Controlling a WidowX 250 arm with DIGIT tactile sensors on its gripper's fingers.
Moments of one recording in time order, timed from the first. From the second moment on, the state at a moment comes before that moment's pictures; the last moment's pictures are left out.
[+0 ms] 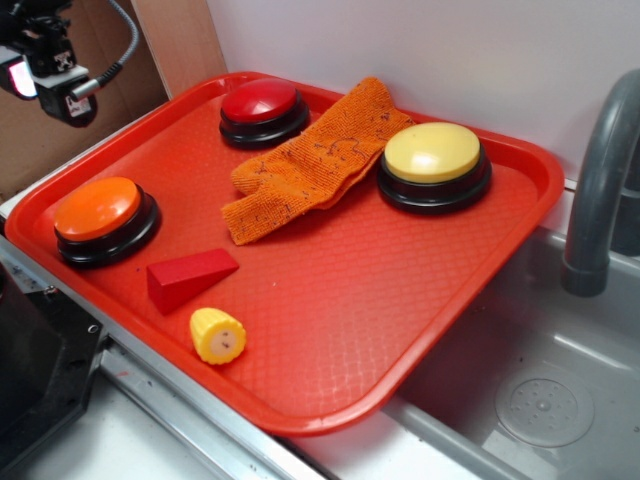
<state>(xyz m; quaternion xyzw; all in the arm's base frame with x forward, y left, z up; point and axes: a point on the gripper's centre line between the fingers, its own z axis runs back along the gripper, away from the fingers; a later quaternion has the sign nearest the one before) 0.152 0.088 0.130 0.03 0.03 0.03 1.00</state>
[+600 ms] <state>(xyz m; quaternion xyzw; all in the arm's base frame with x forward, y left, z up) 0.148 0.088 0.149 0.05 0.03 0.03 1.00</state>
